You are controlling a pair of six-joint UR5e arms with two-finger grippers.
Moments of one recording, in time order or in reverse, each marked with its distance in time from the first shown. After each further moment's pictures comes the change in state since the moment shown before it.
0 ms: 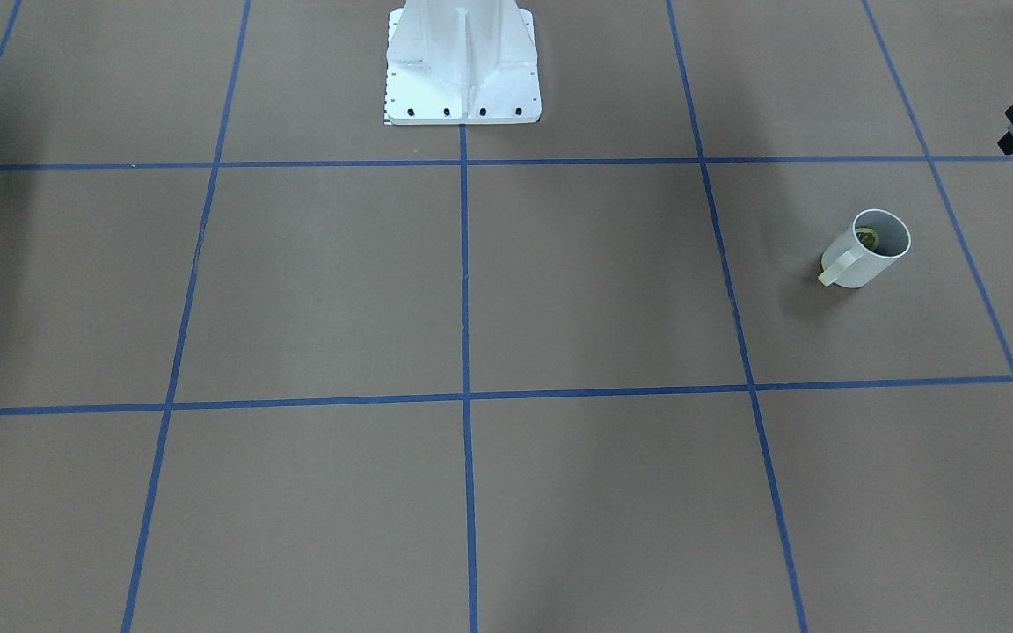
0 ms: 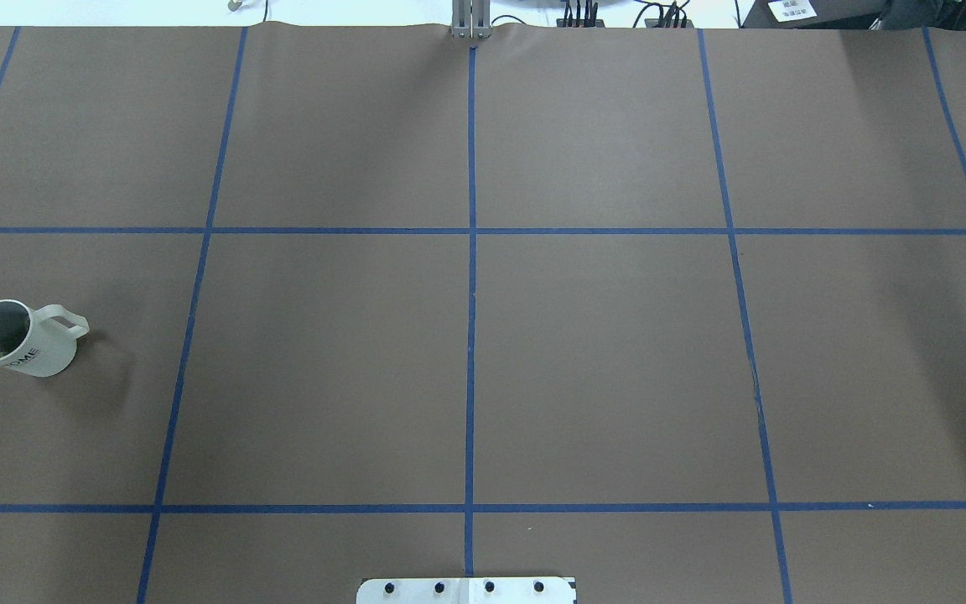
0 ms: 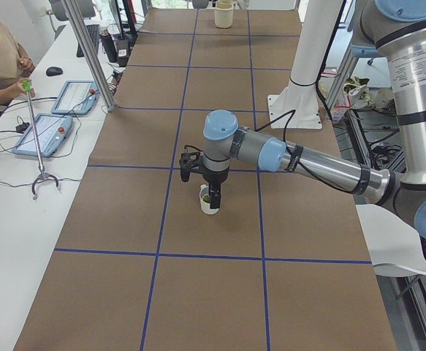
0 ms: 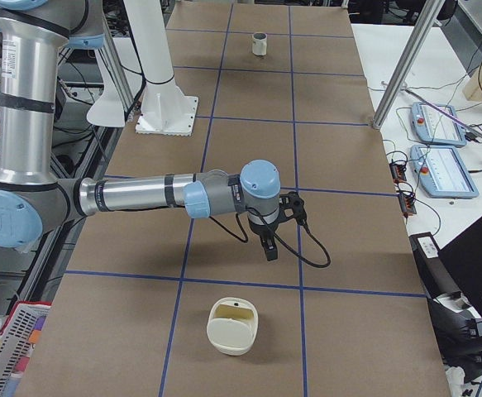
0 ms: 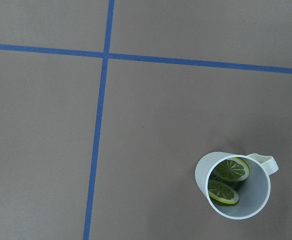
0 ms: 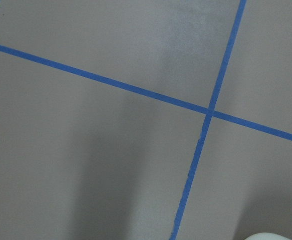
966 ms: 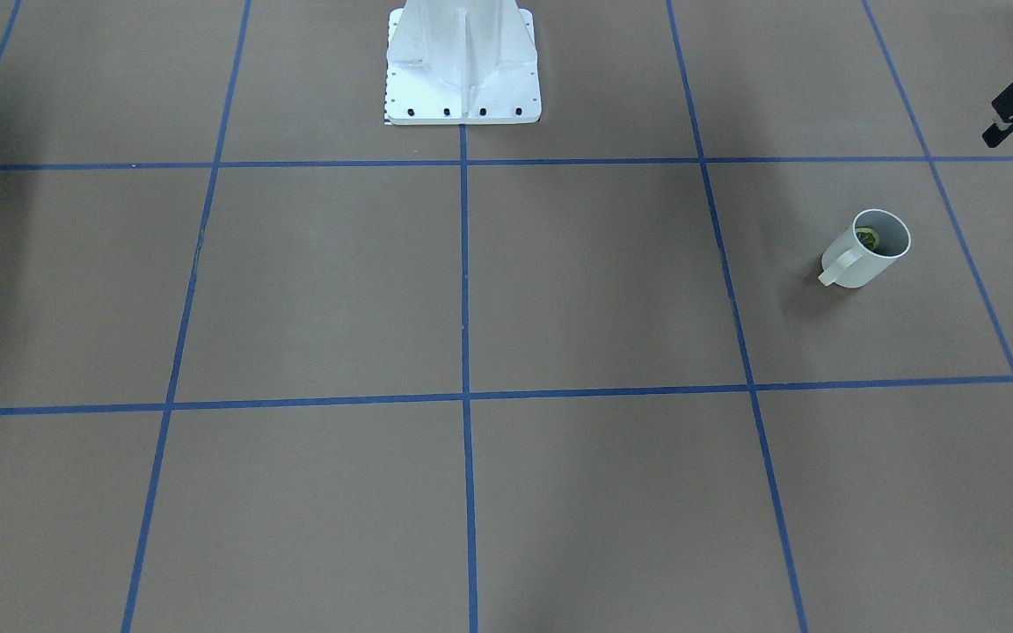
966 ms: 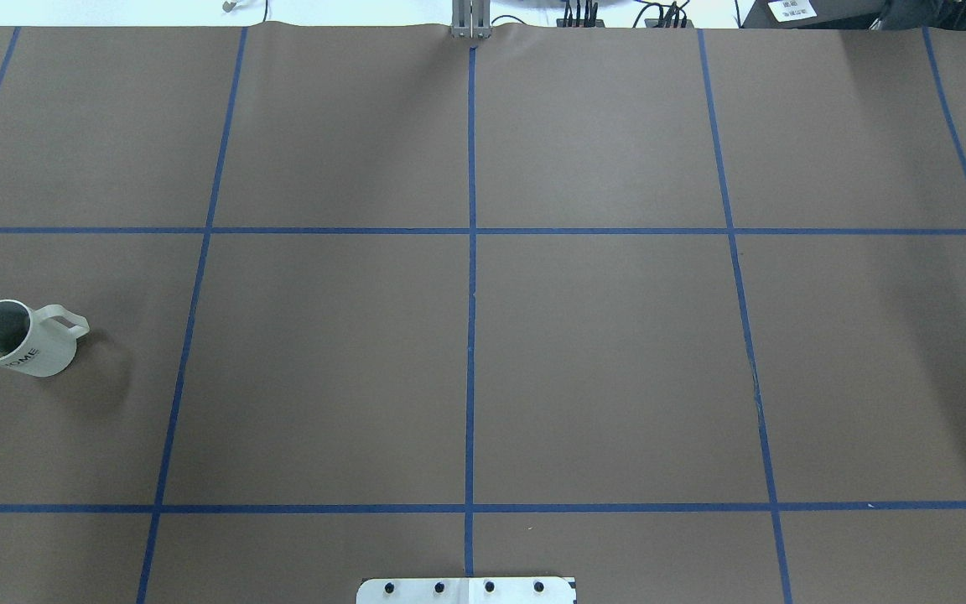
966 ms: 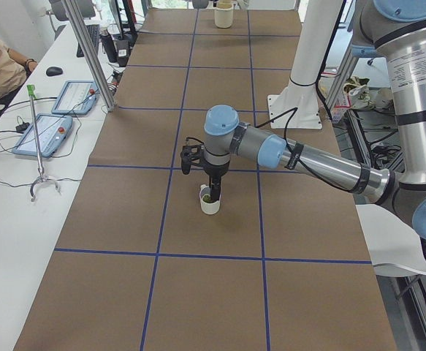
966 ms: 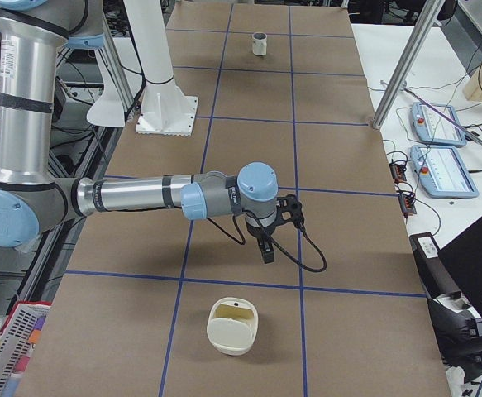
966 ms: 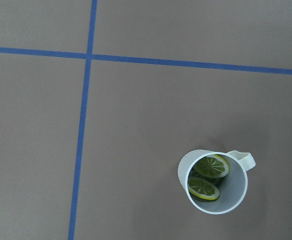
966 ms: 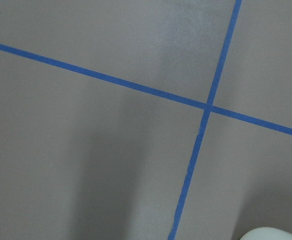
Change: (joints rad) left arm 0.015 -0.003 -0.015 -0.029 -0.050 -0.007; right arm 0.004 -0.009 0.003 -0.001 0.006 0.005
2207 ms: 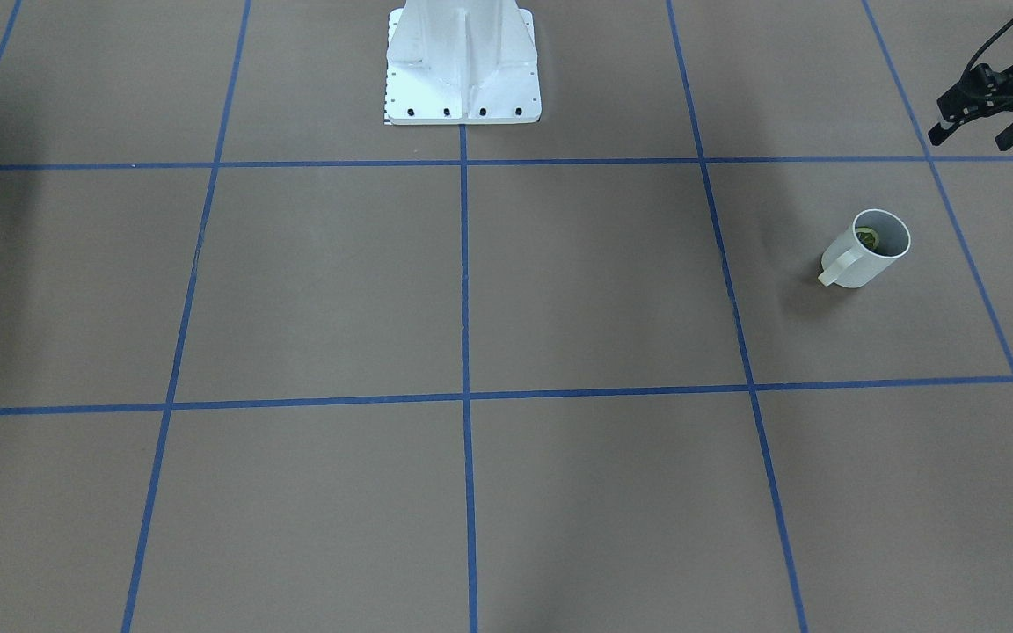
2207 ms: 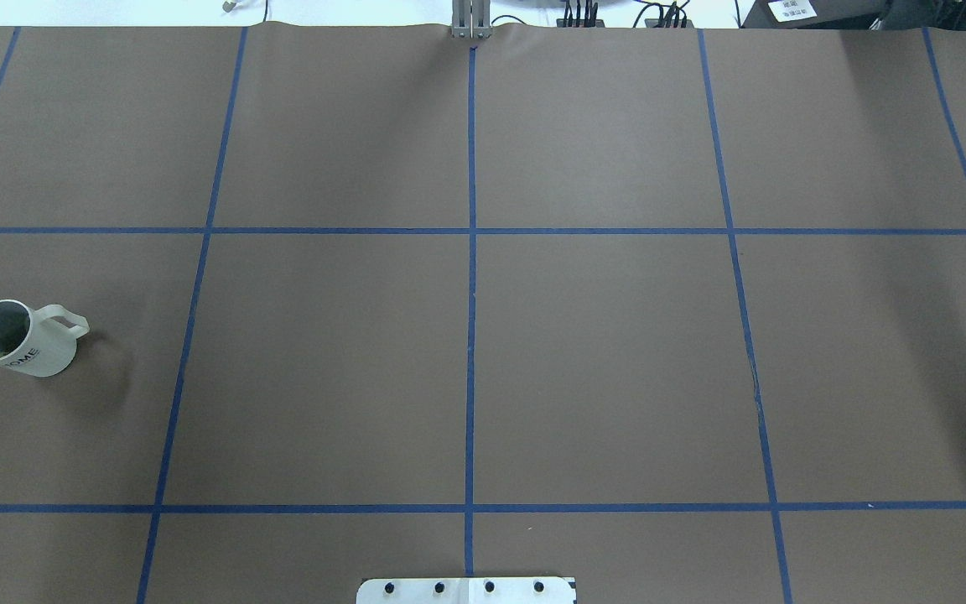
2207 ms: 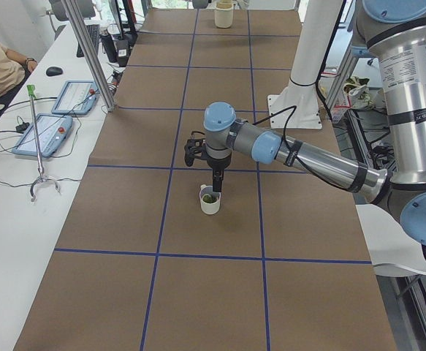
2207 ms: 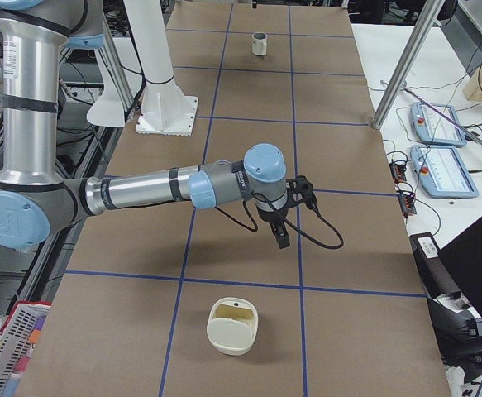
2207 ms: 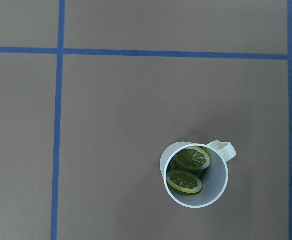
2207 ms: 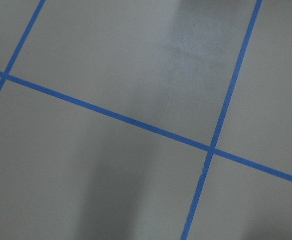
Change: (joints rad) left arm 0.100 -0.012 -0.032 -0.001 -0.040 -0.001; right arm 0.021 0.075 0.016 0.023 -0.007 0.004
